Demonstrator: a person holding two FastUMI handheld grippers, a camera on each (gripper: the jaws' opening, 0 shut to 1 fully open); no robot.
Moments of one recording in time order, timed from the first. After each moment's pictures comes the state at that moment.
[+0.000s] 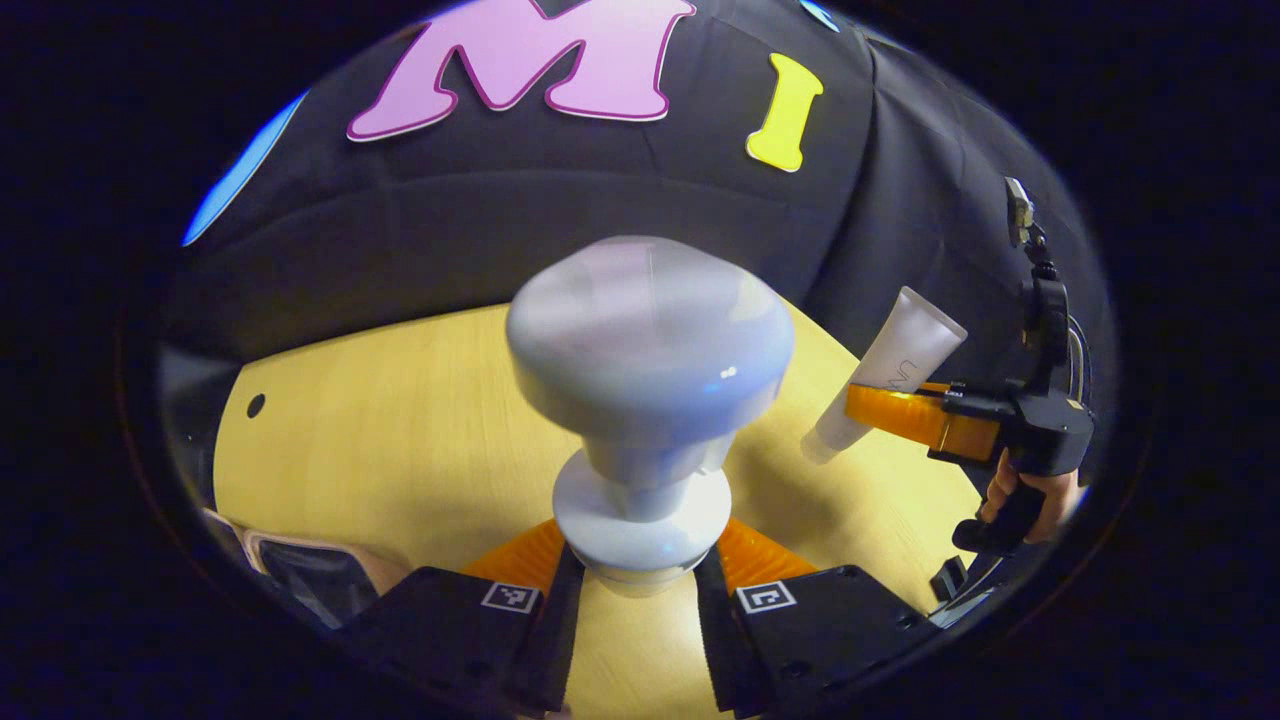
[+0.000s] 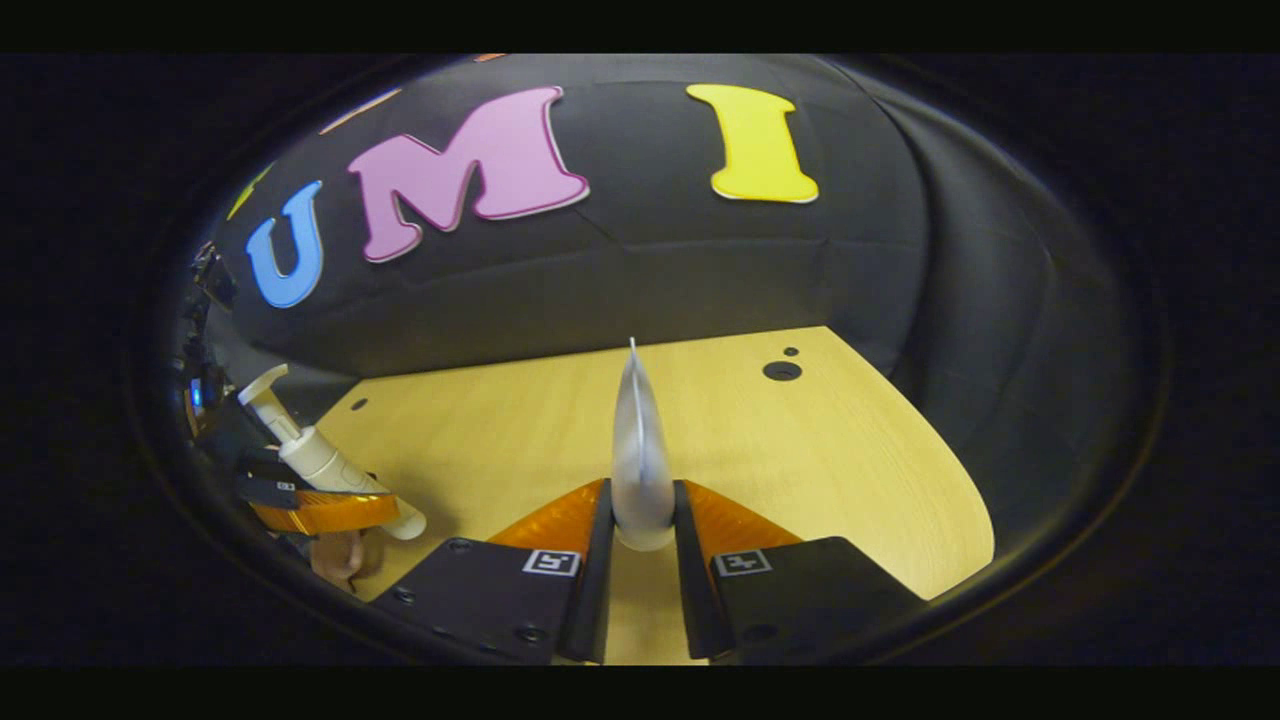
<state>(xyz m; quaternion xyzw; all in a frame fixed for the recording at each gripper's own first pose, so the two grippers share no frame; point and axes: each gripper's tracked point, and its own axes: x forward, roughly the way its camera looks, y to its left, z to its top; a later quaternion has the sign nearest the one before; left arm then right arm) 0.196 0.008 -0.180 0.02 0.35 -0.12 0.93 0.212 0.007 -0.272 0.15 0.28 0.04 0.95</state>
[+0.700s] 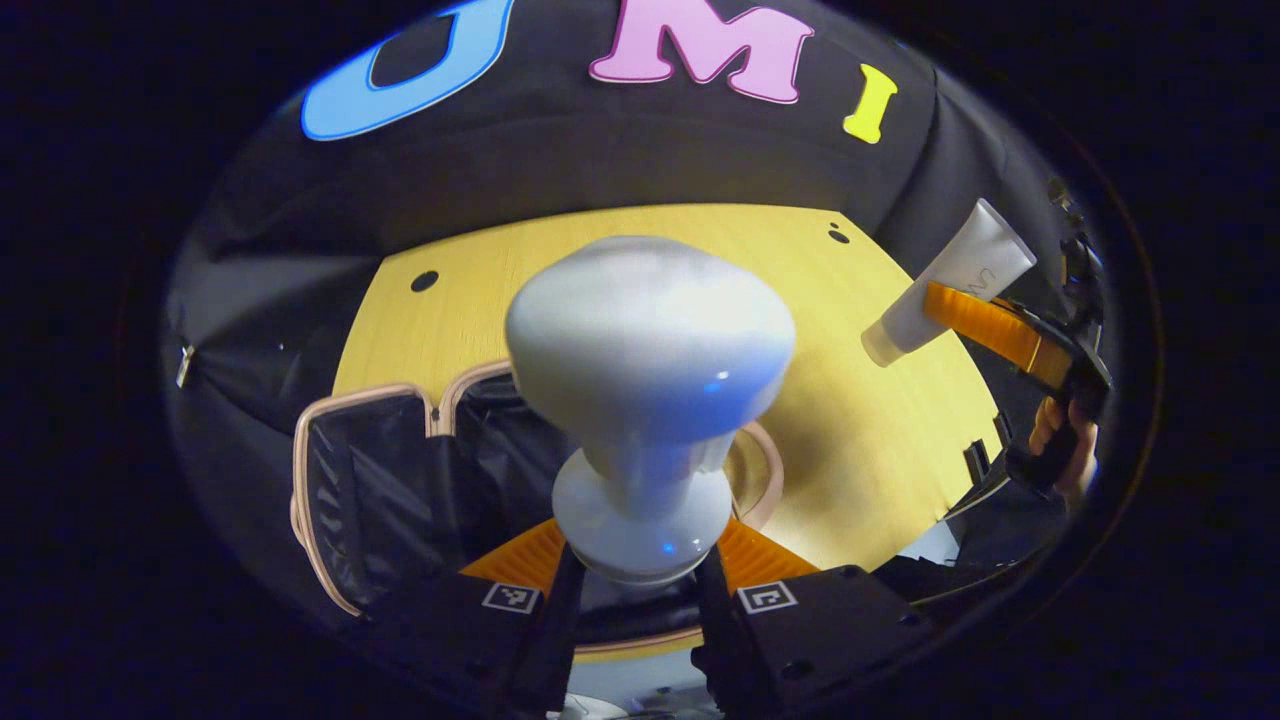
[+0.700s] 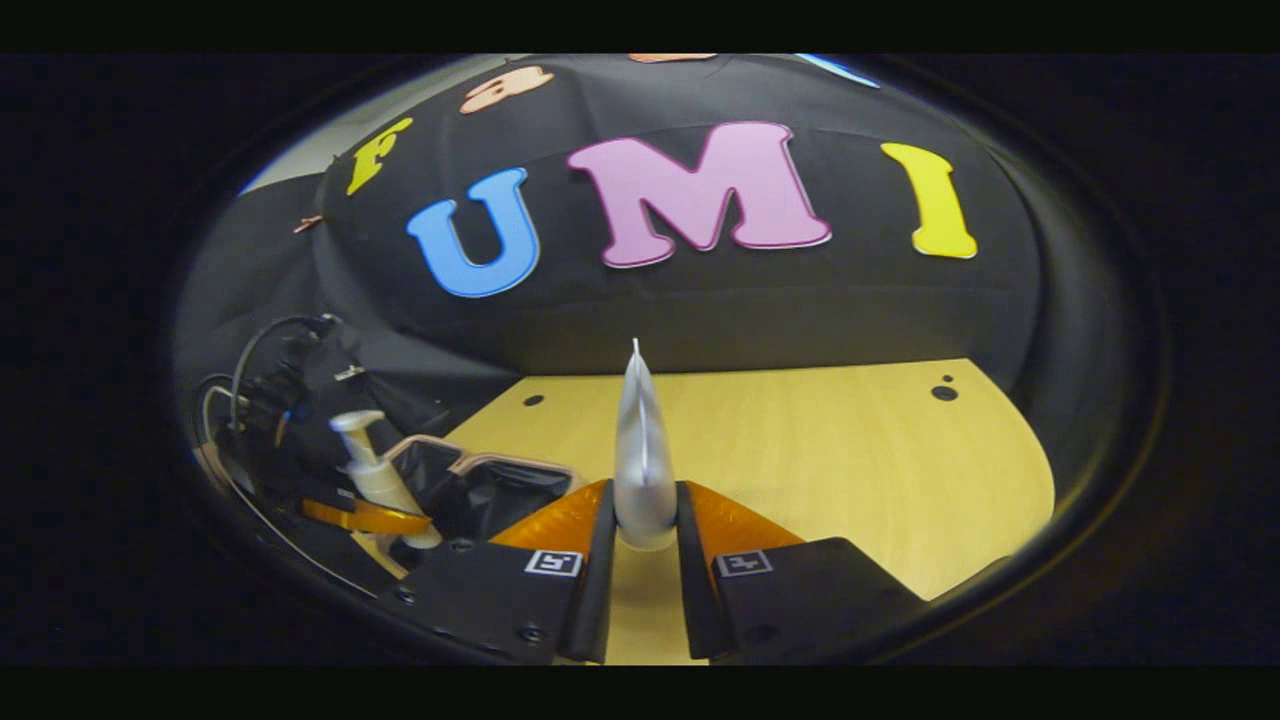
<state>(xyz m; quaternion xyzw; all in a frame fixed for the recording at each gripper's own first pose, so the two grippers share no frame) 0.012 0.209 -0.188 -0.01 0.50 -0.04 0.86 0.117 0.226 -0.166 0.16 0.24 0.21 0.94</state>
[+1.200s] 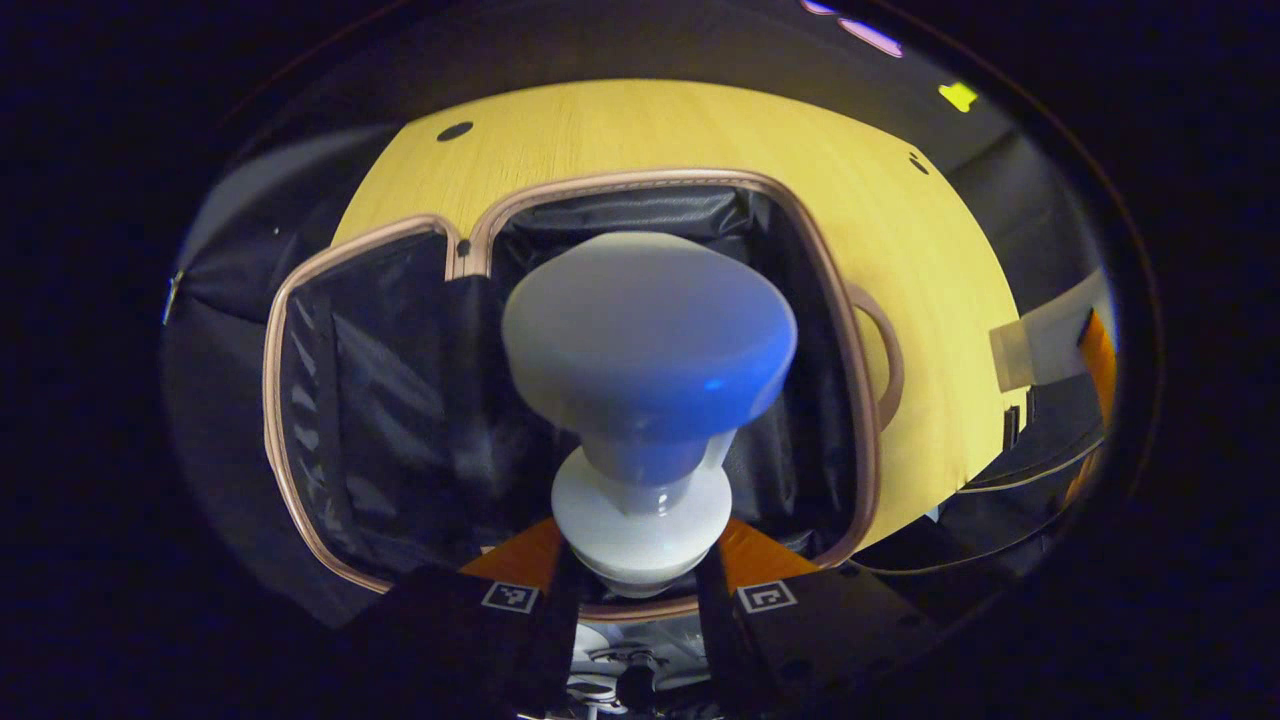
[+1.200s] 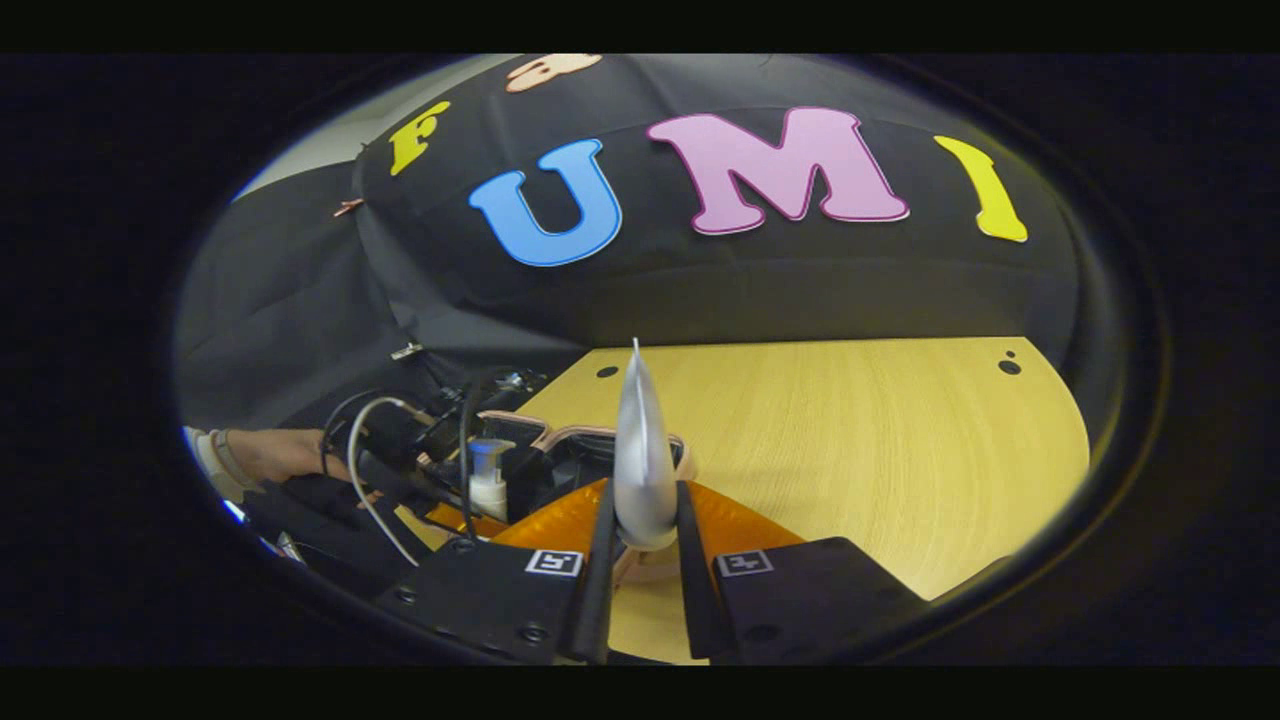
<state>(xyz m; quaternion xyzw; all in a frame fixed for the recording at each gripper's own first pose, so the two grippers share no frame) -0.021 0.262 -0.274 -0.04 0.66 0.01 0.75 0.073 0.304 -0.167 0.16 0.27 0.26 0.91</state>
